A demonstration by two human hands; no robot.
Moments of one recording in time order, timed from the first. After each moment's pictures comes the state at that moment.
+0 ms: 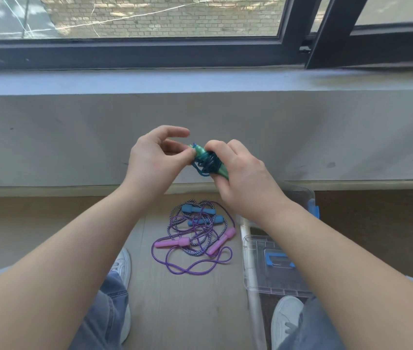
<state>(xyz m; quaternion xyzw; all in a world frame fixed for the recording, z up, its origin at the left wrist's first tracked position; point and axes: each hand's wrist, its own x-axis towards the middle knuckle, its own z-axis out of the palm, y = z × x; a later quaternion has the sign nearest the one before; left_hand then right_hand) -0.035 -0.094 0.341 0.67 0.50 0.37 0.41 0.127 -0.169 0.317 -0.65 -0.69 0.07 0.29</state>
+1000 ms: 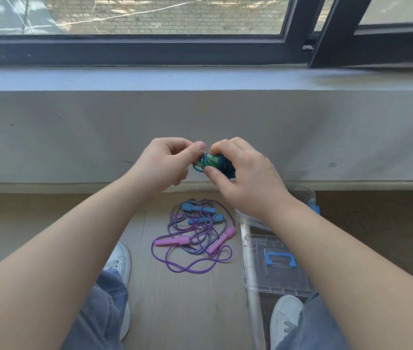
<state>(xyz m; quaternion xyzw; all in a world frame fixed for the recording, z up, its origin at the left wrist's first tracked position) -0.037 -0.092 0.348 0.68 0.47 0.26 0.50 0.131 -0.172 0.320 -0.64 -0.68 0.08 0.33</state>
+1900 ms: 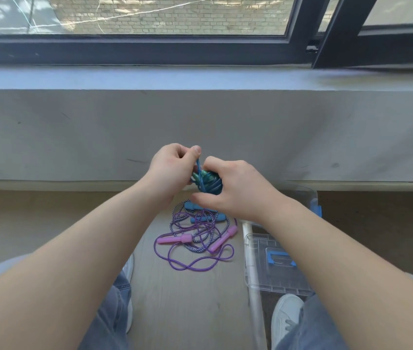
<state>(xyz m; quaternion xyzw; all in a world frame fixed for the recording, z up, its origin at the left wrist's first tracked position) -0.023 -0.090 0.319 0.59 0.56 0.31 0.49 0.115 -0.172 0.320 -0.62 -0.72 0.20 0.25</state>
